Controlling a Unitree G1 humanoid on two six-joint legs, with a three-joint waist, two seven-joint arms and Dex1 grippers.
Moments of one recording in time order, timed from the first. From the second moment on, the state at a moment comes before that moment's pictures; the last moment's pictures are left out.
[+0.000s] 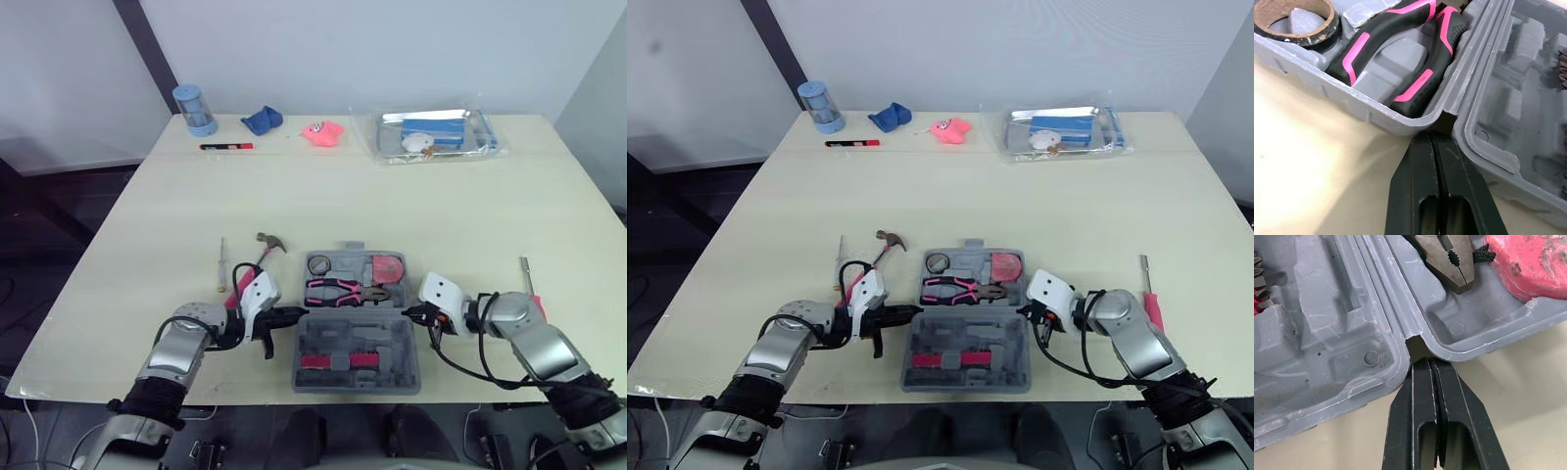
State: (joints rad) left arm -0.24 0.58 -0.13 0.27 -0.20 0.17 -1.13; right arm -0.26 -0.57 0.31 -0.07 0.01 0.47 0.94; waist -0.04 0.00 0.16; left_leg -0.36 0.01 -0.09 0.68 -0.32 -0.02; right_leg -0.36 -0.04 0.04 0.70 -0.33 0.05
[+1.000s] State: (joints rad) left arm -0.28 0.55 -0.12 0.29 -0.16 0.19 -1.10; right arm -0.30 -0.55 0.29 0.01 -0.01 0.41 0.92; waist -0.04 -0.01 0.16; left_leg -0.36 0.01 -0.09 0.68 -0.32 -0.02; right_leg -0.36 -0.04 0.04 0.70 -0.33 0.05
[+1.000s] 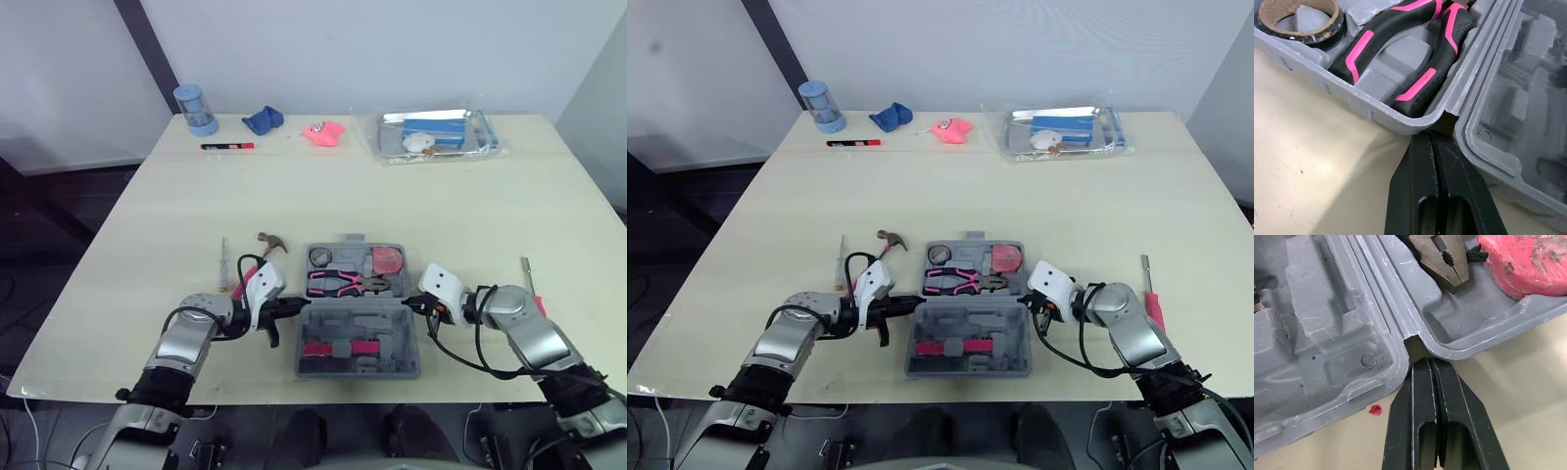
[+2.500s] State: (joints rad) left arm -0.31 0.49 -0.13 0.33 -0.14 0.16 -1.12; right arm -0.26 -0.57 0.25 -0.05 -0.02 0.45 0.91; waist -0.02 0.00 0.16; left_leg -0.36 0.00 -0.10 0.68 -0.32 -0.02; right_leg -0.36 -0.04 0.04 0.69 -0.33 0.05
